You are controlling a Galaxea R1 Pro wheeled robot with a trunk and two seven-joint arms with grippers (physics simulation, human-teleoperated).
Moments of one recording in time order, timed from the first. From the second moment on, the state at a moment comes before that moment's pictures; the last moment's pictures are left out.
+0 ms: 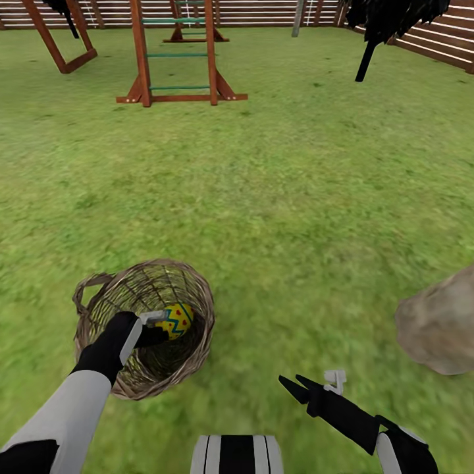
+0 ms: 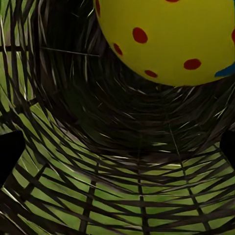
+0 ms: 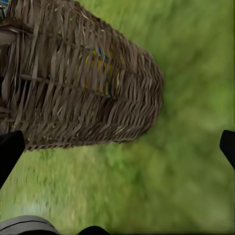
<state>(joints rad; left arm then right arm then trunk) -0.79 0.05 0.08 -0.74 0.09 0.90 0.05 -0.08 0.05 -0.26 -1.46 -0.24 0.61 0.90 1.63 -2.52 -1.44</state>
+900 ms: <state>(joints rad) -0.78 0.05 -0.02 -0.90 0.09 0.88 0.04 -0.08 0.05 -0.26 -1.46 -0.24 0.61 0.90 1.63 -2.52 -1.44</state>
